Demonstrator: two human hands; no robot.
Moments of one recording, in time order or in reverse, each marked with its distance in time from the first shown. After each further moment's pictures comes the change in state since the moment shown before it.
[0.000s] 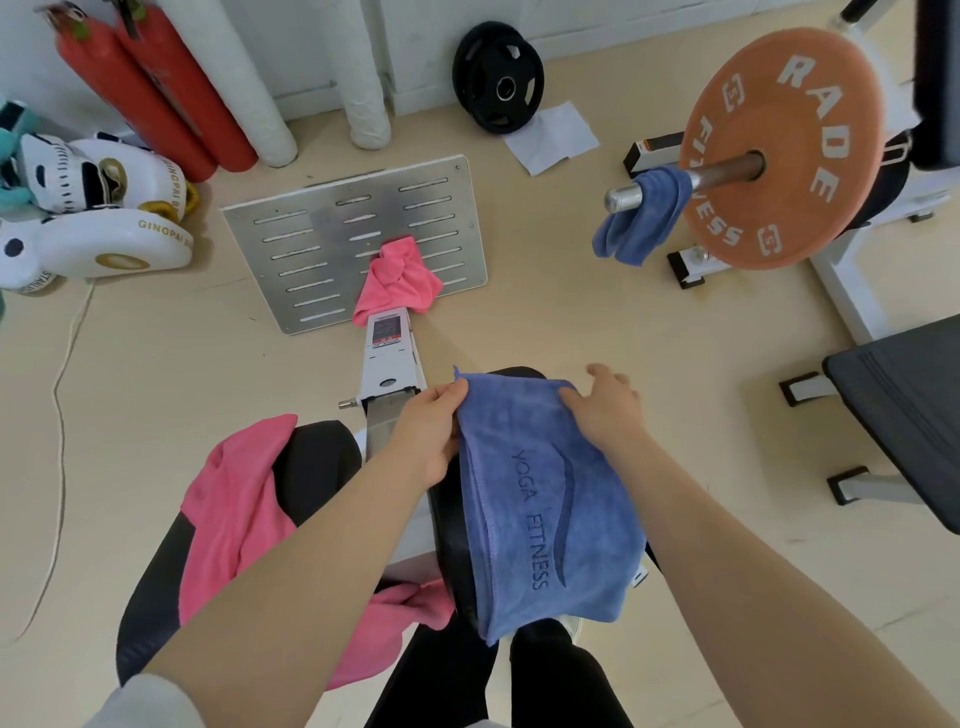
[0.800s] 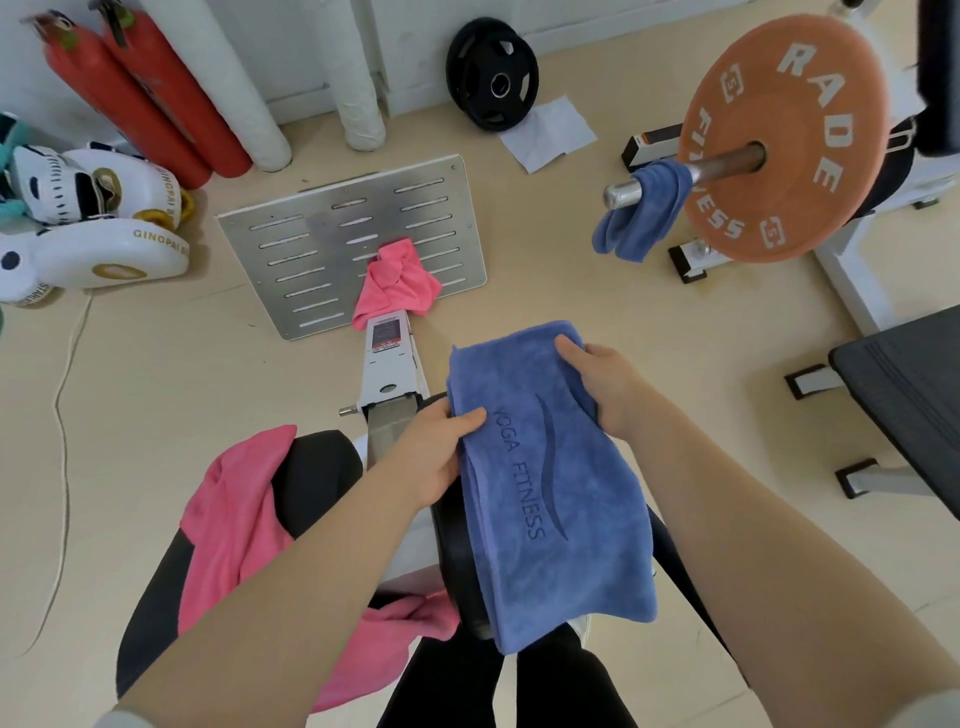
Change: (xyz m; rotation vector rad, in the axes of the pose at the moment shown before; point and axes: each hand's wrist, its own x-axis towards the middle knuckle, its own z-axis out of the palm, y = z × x) left_hand -0.007 0.002 -0.006 0.046 -0.193 -0.065; right_hand 0.022 -0.019 -0.015 0.769 -0.285 0.022
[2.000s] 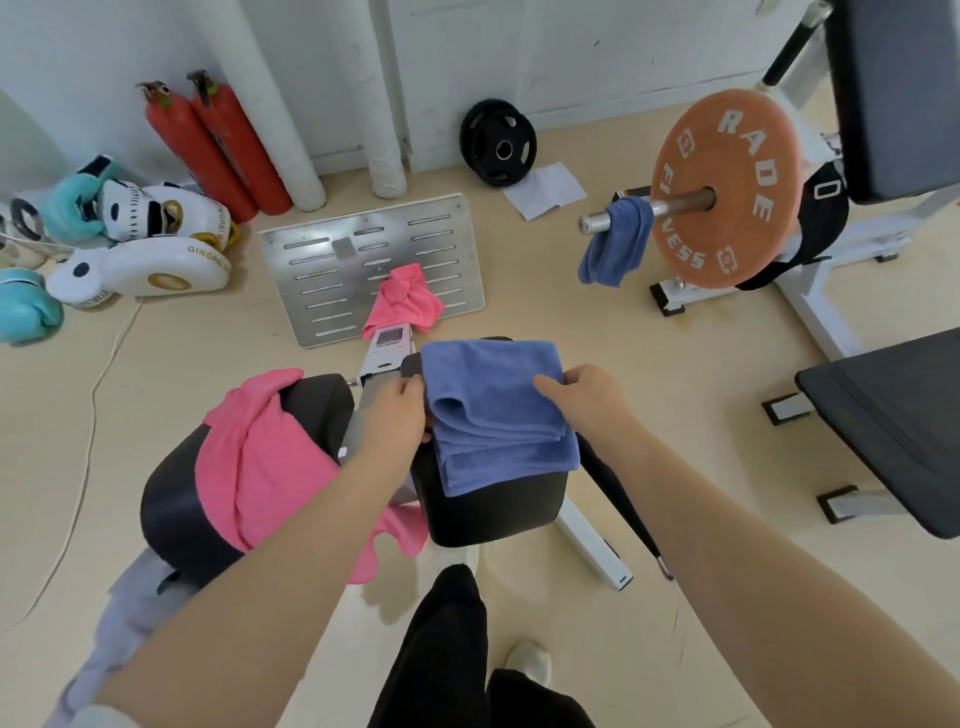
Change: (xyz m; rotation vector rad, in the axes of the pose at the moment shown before) left_hand -0.084 -0.070 0.018 0.538 0.566 0.321; right_hand -0.127 0.072 -0.029 -0.540 0.141 -0.248
